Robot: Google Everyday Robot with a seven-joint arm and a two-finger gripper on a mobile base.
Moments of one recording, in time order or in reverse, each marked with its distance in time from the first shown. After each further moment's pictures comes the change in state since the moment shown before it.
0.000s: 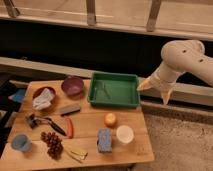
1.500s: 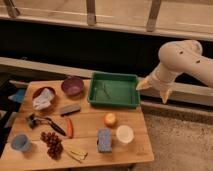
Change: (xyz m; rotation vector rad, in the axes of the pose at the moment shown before) arm -0.003 0.018 0.001 0.000 -0.064 -0.070
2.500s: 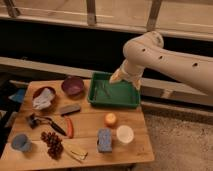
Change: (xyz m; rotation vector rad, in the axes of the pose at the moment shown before) arm 0.017 0.118 -0.002 -0.069 -0.090 -0.252
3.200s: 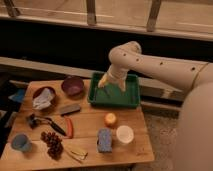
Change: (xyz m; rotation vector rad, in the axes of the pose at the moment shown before) arm -0.016 0.062 0.105 -0.051 0.106 -0.156
